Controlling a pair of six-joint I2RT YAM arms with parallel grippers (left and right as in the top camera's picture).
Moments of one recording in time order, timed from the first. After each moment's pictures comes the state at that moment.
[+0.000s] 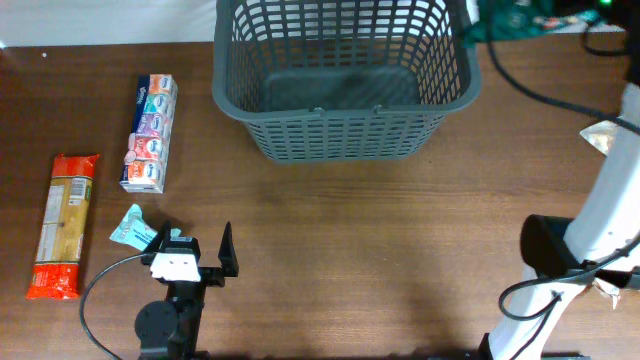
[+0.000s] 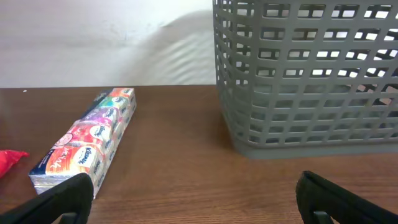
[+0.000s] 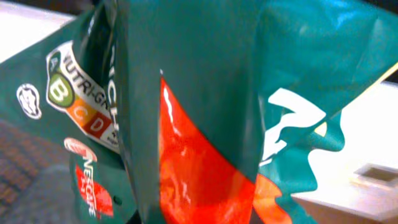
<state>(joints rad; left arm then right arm) 0.03 0.01 0.03 -0.11 0.09 -0.02 -0.10 2.11 3.02 -1.26 -0.29 -0.23</state>
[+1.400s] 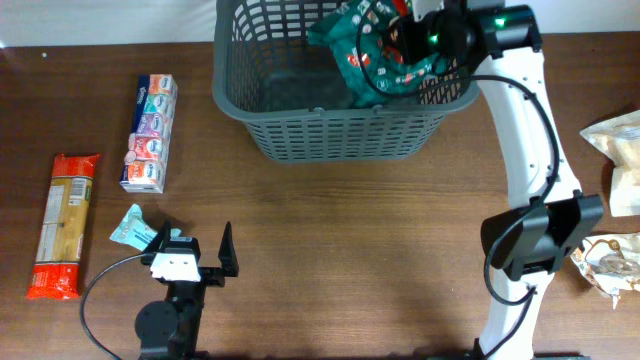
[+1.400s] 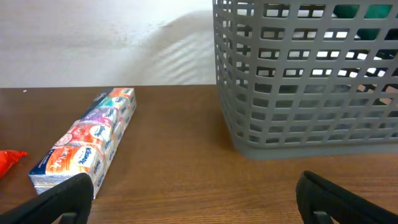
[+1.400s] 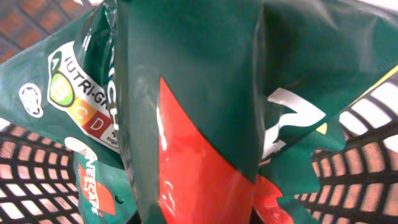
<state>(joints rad) 0.03 0.01 0.03 -0.11 0.09 -0.02 0.16 2.16 2.35 -0.98 -0.39 -0.21</state>
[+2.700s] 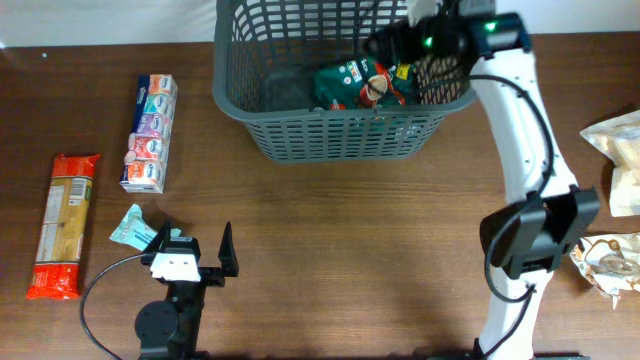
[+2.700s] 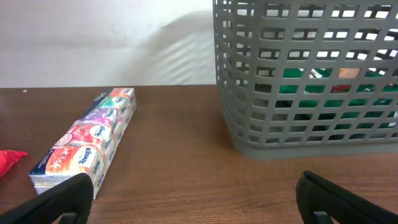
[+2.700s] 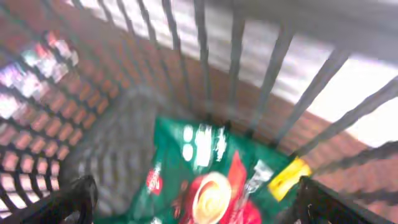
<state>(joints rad) 0.03 0.01 0.03 -0.11 0.09 -0.02 0.15 2.17 2.34 -0.90 -0.39 -0.21</state>
